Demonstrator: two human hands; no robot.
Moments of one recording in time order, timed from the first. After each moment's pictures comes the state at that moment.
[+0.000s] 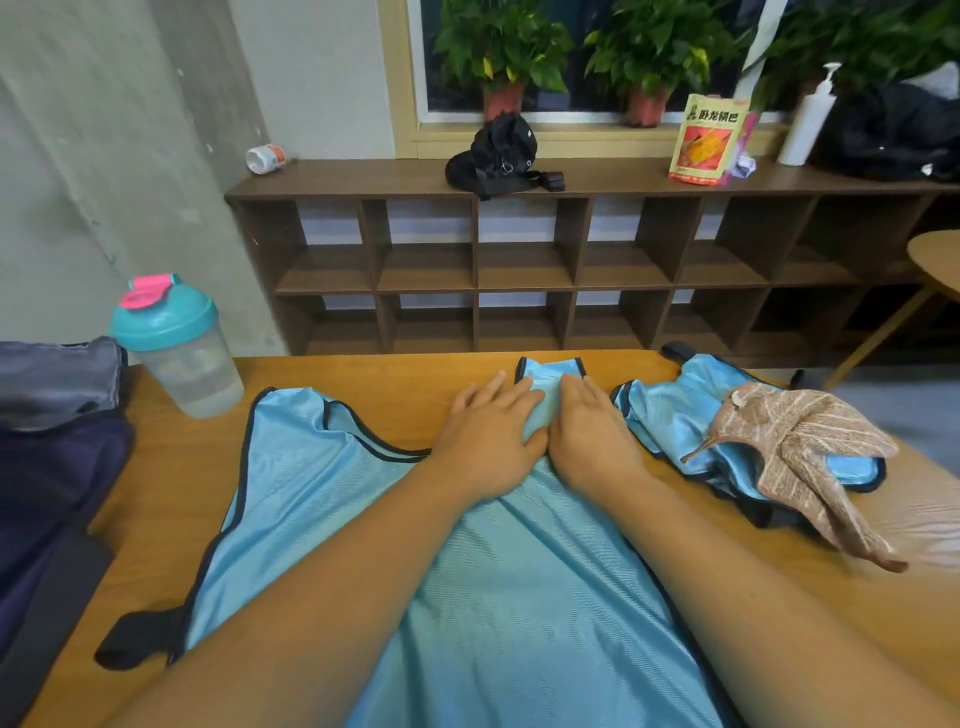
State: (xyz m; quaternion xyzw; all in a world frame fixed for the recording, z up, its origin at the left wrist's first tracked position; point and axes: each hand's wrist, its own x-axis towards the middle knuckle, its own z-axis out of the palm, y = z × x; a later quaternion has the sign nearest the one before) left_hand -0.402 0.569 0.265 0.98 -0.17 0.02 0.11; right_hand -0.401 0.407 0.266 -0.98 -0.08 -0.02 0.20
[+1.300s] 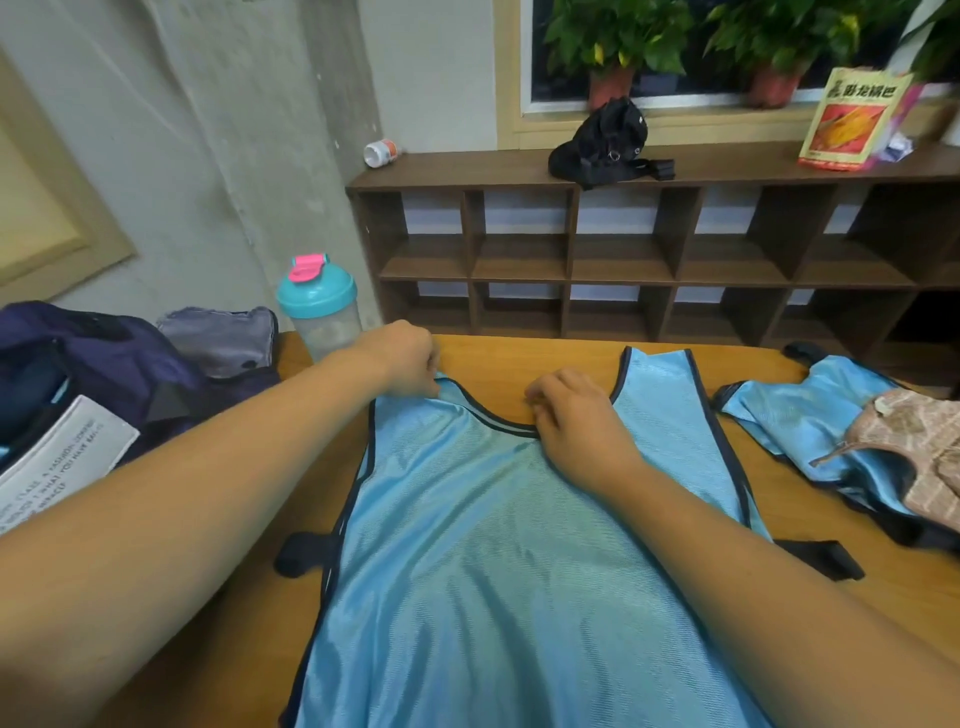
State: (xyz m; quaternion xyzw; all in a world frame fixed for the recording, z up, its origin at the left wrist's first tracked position) left_hand -0.401 0.781 0.345 1.00 -0.01 -0.07 -0.05; right_hand -0.421 0.514 0.264 -0.91 -0.28 -0.11 0.28
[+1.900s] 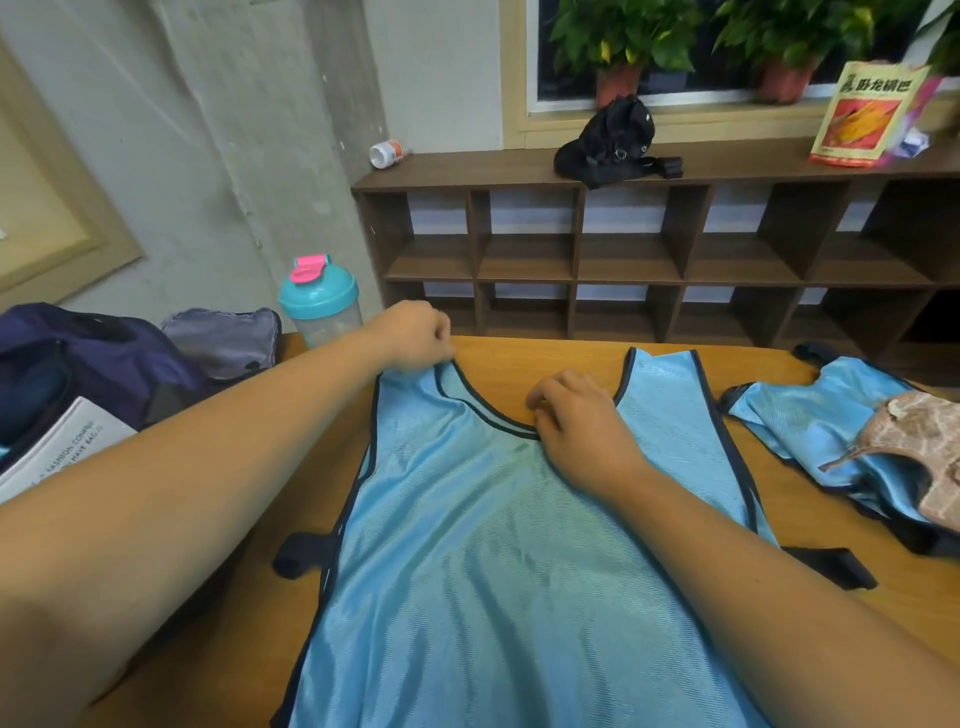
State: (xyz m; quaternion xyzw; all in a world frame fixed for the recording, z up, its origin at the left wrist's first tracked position) left_hand -0.379 0.778 0.357 1.00 0.01 -0.03 0.06; right_hand -0.419 0.513 0.263 -0.91 -0.28 -0.11 0.28
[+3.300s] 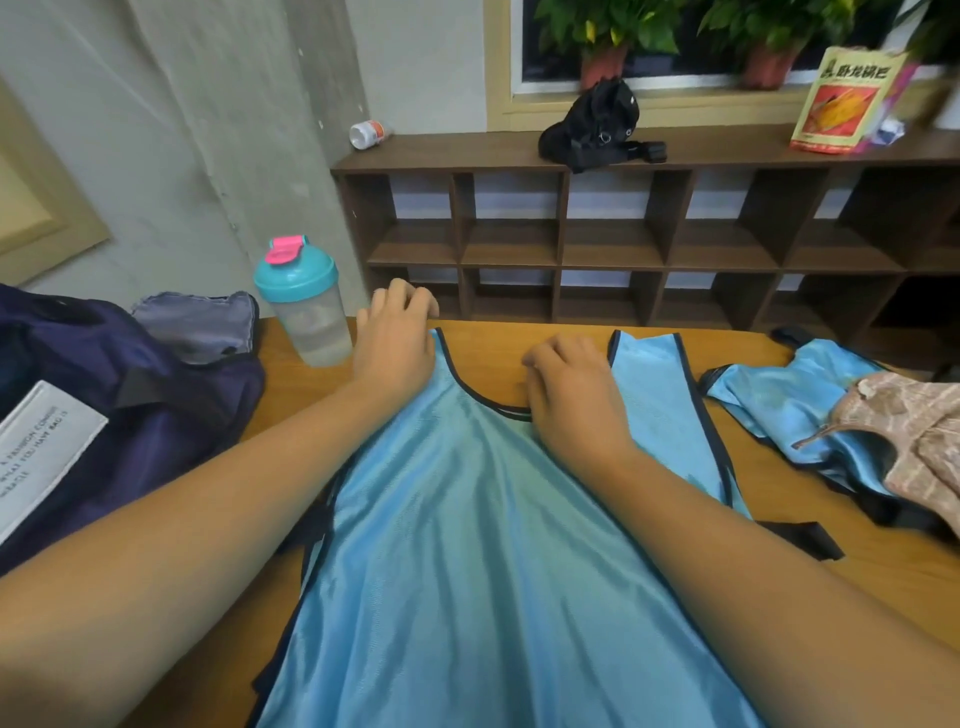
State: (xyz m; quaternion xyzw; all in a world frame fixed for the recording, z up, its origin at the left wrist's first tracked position) left_hand -0.408 0.756 0.301 0.96 0.03 0.26 0.08; right_hand -0.424 0.512 0.277 -0.90 -0.26 -0.23 0.25
